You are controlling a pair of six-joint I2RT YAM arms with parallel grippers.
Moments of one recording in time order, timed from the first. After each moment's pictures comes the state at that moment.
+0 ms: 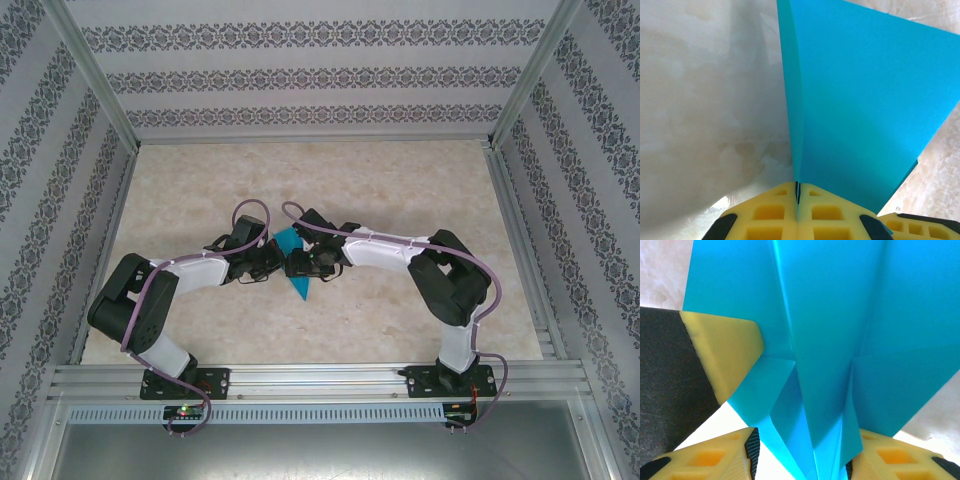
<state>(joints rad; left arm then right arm) -0.43 1.59 0.71 -0.02 0.27 -0.95 0.82 1.90 1.23 -0.45 -0.24 0.72</state>
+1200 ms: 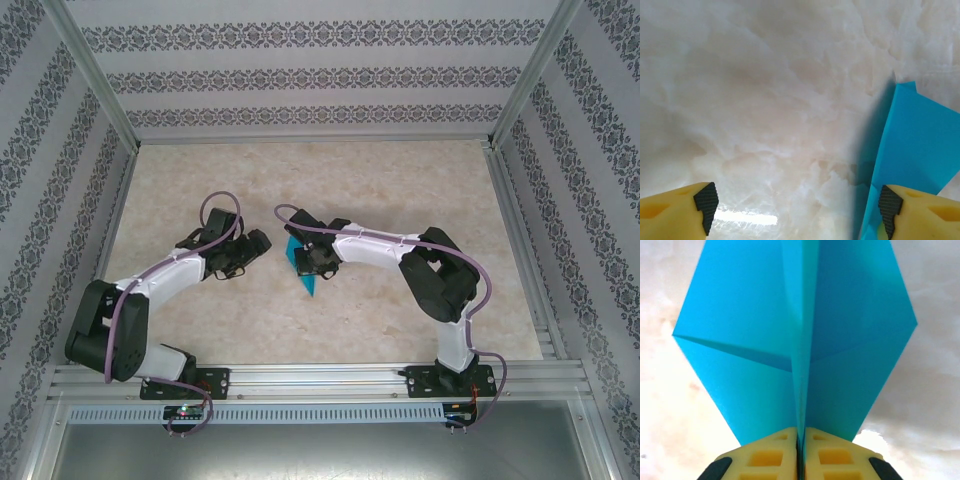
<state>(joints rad) -0.29 1.40 0.74 -0.32 0.15 -0.90 0.84 1.96 1.34 -0.63 0.00 0.70</state>
